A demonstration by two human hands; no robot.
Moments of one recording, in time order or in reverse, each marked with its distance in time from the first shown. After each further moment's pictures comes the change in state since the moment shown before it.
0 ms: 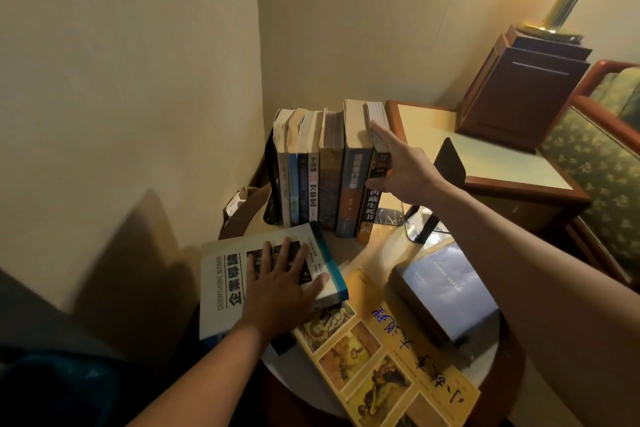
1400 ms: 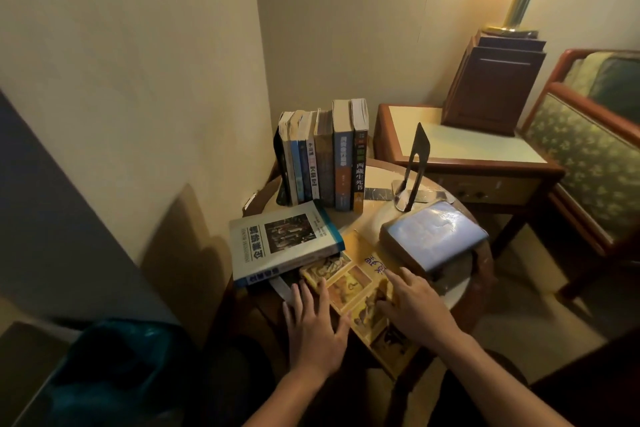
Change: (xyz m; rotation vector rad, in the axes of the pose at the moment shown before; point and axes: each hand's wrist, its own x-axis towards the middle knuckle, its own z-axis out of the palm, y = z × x) left_hand -0.159 0.070 0.052 -0.194 0.055 -0.120; right_hand -0.273 0.009 0.100 -0.273 -0.214 0.287
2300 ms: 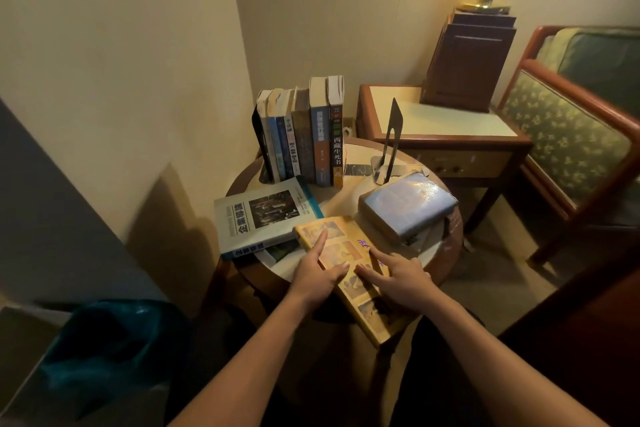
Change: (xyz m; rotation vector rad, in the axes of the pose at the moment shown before) left_hand -0.005 0.043 -0.047 -0.969 -0.197 -0.011; right_hand -0.031 0.006 -0.016 0.216 -0.222 0.203
